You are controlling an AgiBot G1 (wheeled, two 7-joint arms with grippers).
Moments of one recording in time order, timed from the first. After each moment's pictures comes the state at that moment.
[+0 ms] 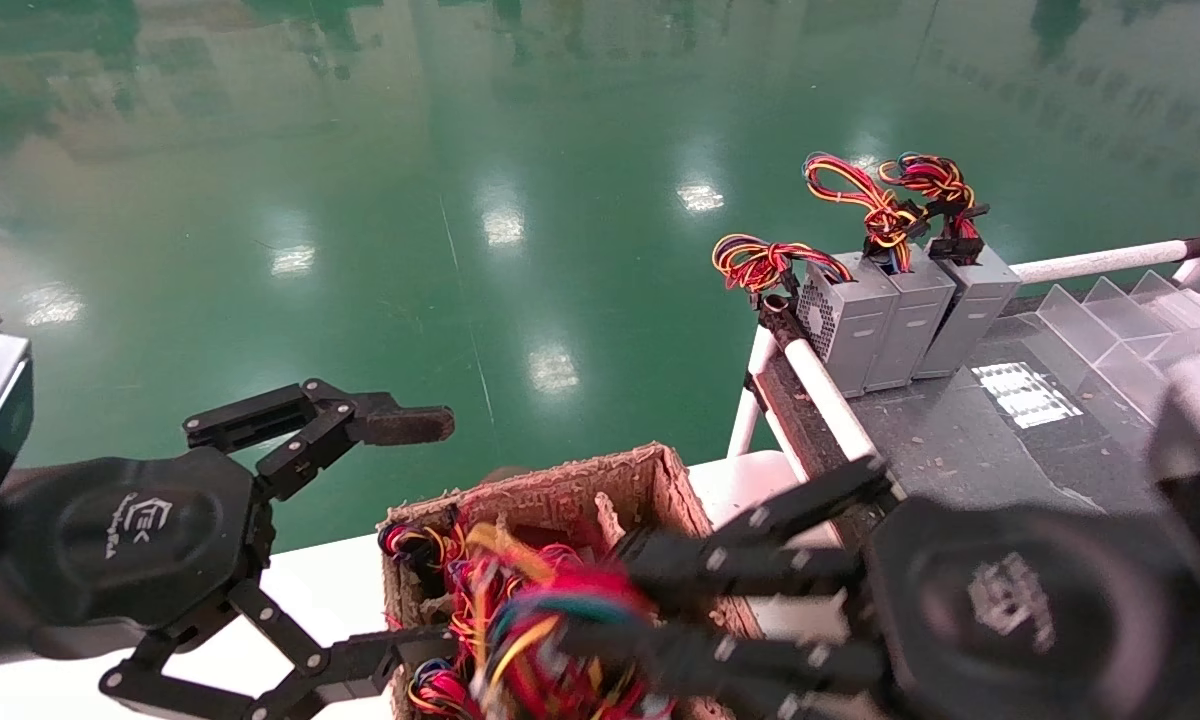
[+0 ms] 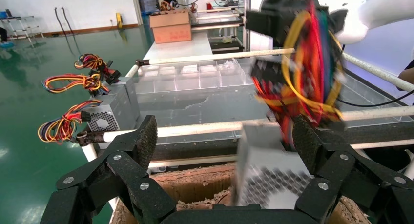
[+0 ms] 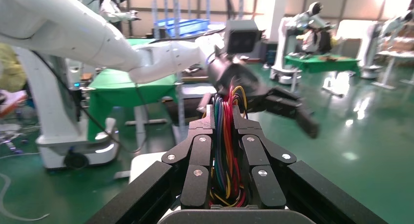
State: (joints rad) left arm -1.08 0.60 0.31 -1.28 0.71 1.48 -0.17; right arm 1.11 -0.71 -0.36 1.30 -0.61 -1.52 0.19
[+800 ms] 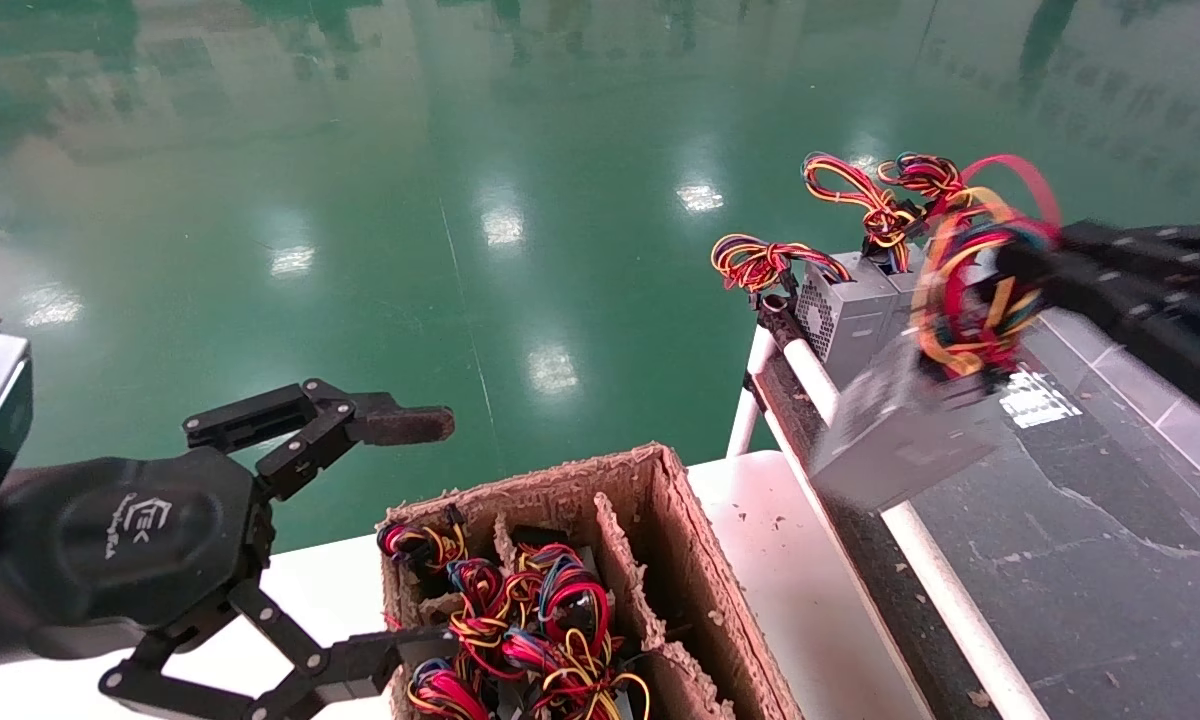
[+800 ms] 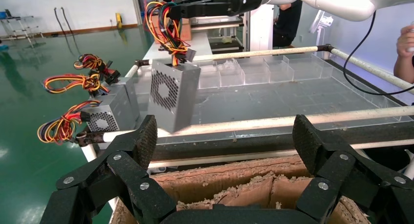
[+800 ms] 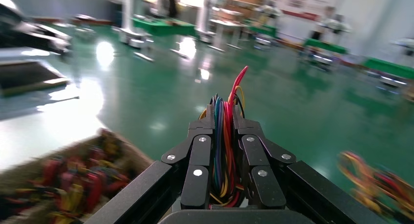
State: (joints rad) left arm -1.08 0.60 0.31 -1.28 0.71 1.48 -0.17; right arm 1.18 -0.50 -0.24 0.86 -0.70 -1.48 -0.03
